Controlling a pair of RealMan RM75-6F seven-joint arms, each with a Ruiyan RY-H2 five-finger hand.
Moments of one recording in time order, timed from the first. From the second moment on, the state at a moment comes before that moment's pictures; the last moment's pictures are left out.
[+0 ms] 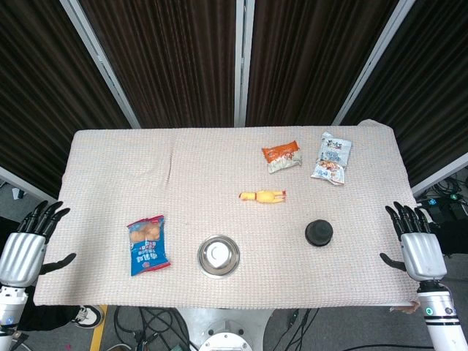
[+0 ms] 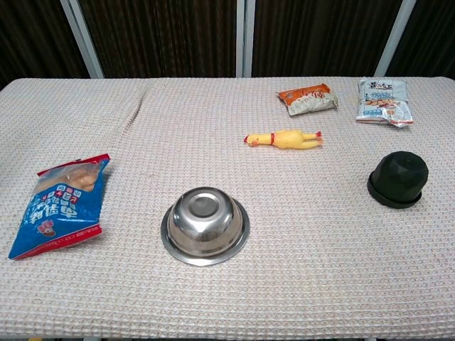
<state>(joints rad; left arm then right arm) -0.11 -1.14 -0.03 -1.58 1.61 1.56 -0.03 0.16 -1.22 0.06 -1.46 -1.47 1.40 -0.04</state>
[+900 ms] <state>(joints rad) -0.12 -1.14 -0.03 -1.56 1.61 1.54 -0.06 0.30 -1.33 0.07 -1.40 -1.38 1.08 0.09</state>
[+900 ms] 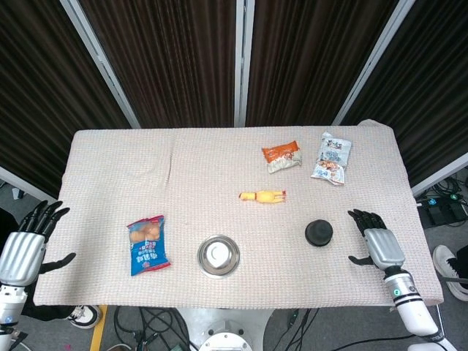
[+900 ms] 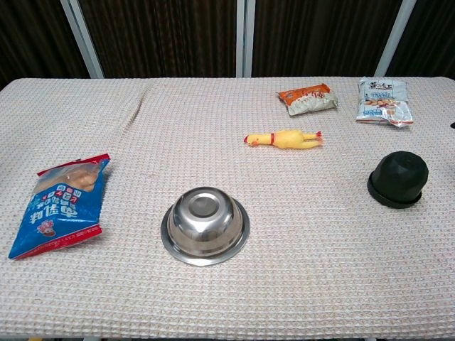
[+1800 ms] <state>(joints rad) -0.12 -1.15 -0.02 -1.52 1.61 1.55 -0.12 0.42 -1.46 0.10 -1.33 -1.31 0.93 0.13</state>
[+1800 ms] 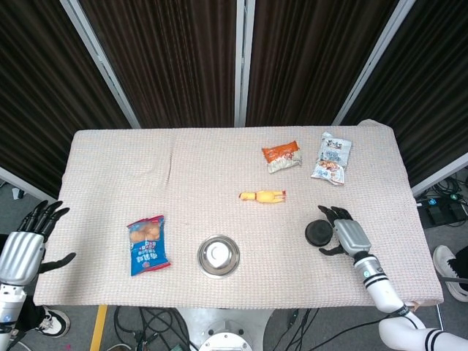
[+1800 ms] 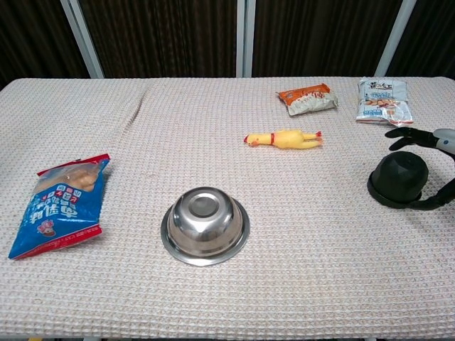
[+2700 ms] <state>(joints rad) -0.12 -1.15 -0.02 -1.49 1.60 1.54 -0.14 0.45 -1.52 0.09 -1.27 -1.29 0.92 0.10</state>
